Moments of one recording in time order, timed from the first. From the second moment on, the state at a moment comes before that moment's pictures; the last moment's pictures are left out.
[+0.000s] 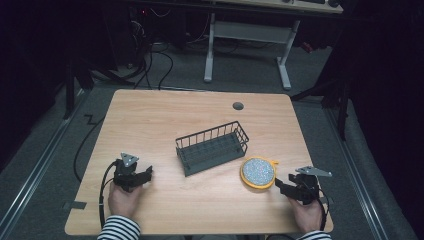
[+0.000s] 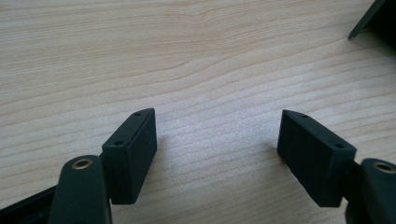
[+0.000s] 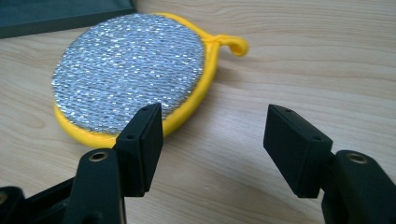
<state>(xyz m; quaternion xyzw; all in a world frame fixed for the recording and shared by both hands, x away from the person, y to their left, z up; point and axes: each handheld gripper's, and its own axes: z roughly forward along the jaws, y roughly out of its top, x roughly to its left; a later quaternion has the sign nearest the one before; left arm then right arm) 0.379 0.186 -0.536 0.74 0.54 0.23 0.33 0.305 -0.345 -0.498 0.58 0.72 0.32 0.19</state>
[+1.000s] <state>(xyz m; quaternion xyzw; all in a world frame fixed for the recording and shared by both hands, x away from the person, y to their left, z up) 0.377 0.186 -0.536 0.74 0.54 0.23 0.33 0.364 -0.313 -0.494 0.60 0.74 0.28 0.10</state>
